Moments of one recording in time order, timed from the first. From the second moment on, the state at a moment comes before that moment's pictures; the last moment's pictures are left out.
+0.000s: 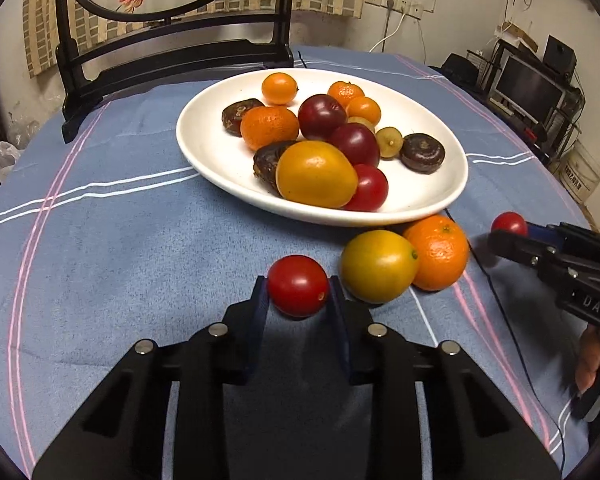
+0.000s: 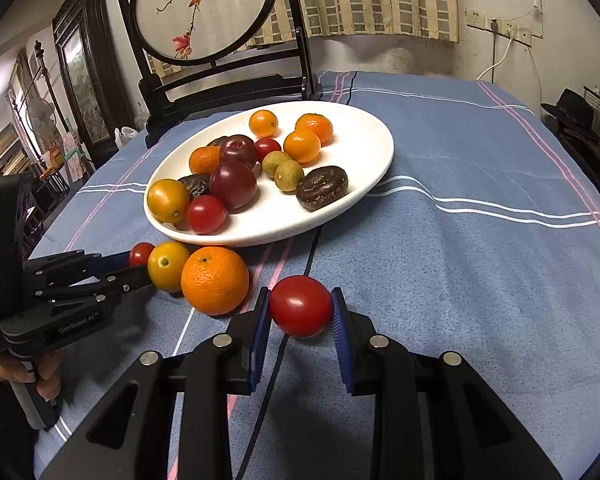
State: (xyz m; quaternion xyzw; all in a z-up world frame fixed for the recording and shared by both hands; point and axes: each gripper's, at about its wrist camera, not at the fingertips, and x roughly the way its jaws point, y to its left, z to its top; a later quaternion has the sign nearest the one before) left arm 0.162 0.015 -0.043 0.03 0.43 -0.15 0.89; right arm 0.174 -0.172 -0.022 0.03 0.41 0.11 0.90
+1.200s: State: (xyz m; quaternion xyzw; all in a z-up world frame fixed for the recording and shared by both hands) left arm 0.253 0.019 0.003 -0.07 0.41 -0.09 0.90; right arm 0.248 -0.152 0.003 0.04 0.38 0.15 0.91
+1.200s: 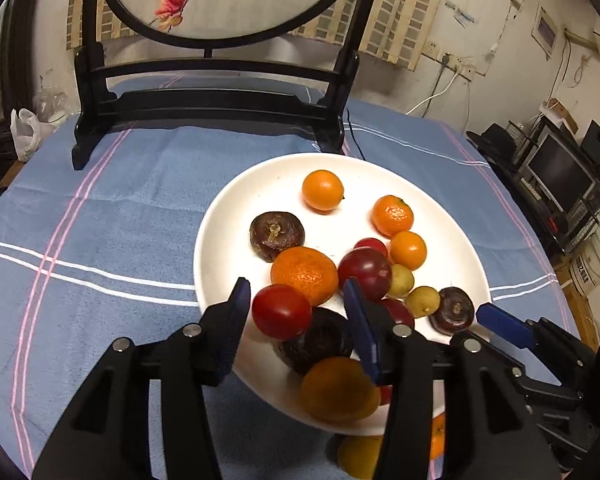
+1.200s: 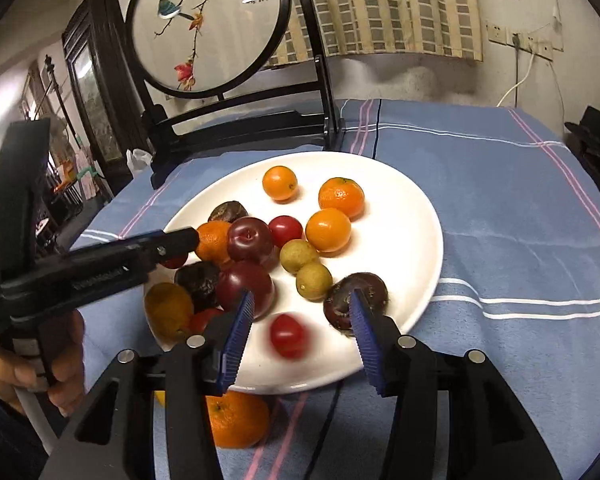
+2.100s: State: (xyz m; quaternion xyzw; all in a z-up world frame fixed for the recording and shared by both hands) left arm 0.154 0.029 0.002 -0.05 0.39 -0.10 0.91; right arm 0.166 -0.132 -0.015 -0.01 0.41 0.17 0.90
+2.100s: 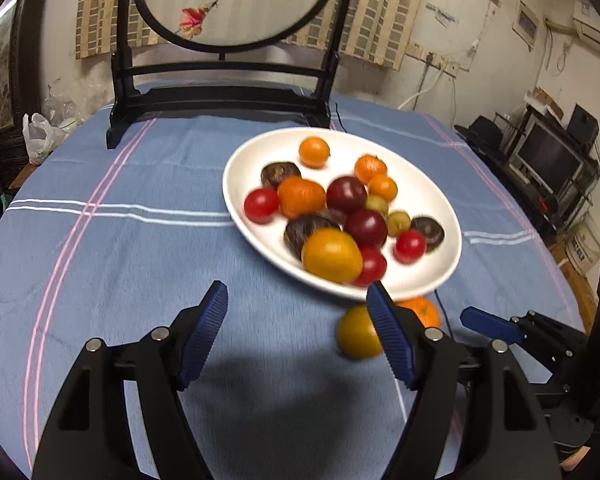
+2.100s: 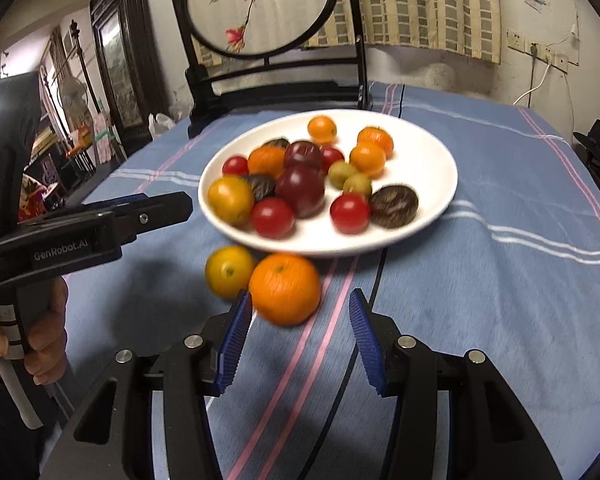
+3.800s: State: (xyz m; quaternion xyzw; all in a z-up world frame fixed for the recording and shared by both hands) left arm 0.138 -0.009 -0.019 0.00 0.42 -0.13 0.90; right arm 0.169 -0.179 -0.019 0.00 0.42 0.10 0.90
